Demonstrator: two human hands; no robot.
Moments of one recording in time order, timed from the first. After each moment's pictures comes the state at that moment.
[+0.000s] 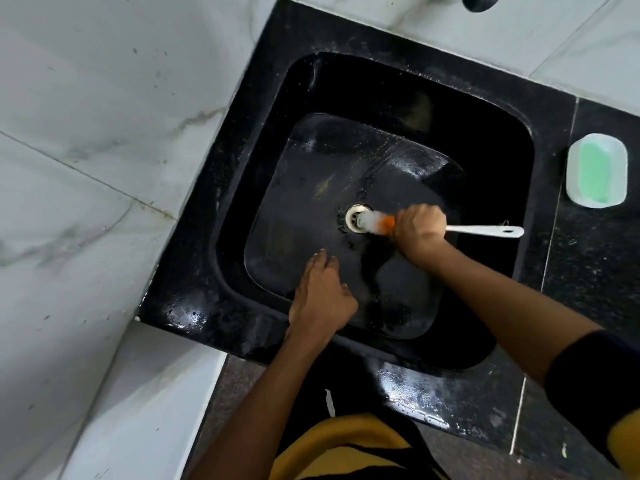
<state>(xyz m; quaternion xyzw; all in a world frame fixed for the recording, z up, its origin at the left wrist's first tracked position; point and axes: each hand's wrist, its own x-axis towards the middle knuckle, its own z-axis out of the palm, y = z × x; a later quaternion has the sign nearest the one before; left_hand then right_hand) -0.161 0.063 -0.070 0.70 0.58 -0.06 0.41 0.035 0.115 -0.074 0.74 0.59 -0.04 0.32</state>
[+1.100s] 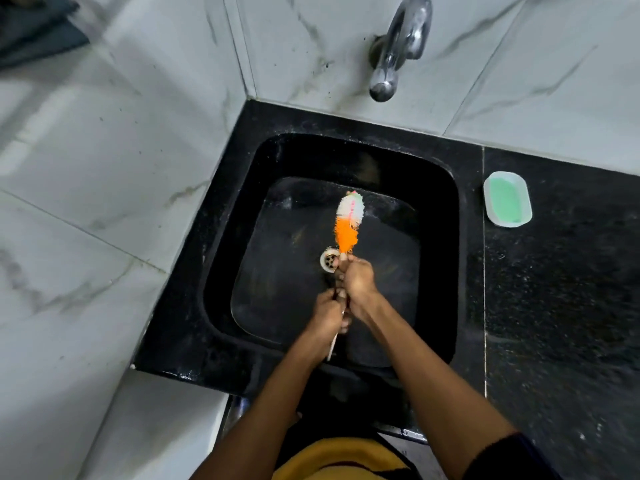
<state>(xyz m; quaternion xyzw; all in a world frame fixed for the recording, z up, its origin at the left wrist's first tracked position) -0.104 0.059 -0.050 0.37 0.59 0.10 0.71 -0.028 0.084 -0.048 0.70 0.04 -0.51 -0.50</state>
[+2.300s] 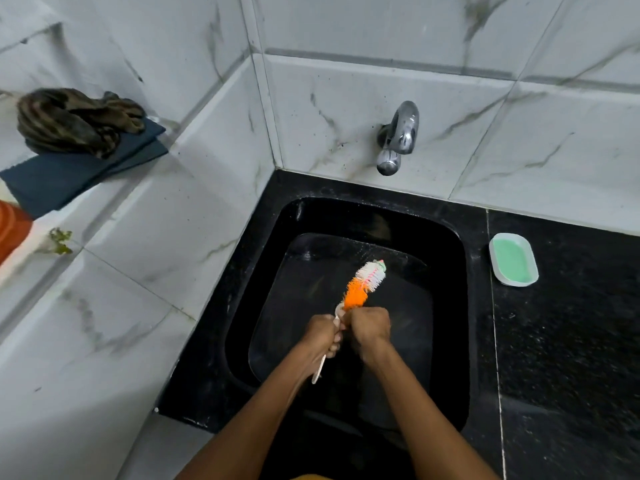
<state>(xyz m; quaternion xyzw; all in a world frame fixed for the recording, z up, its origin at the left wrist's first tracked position) -0.117 0.118 -0.026 0.42 0.61 0.06 0.67 -0.023 0.090 -0.024 0.76 0.05 -0.49 -0.42</state>
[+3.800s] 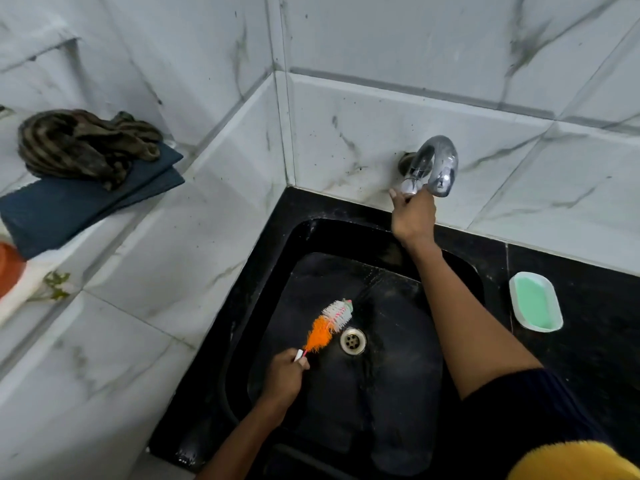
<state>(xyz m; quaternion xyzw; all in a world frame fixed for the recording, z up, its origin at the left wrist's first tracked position) -0.183 0.137 -0.045 0.46 0.68 0.13 0.56 0.093 0.267 0.088 0.81 0.36 -0.14 -0.44</state>
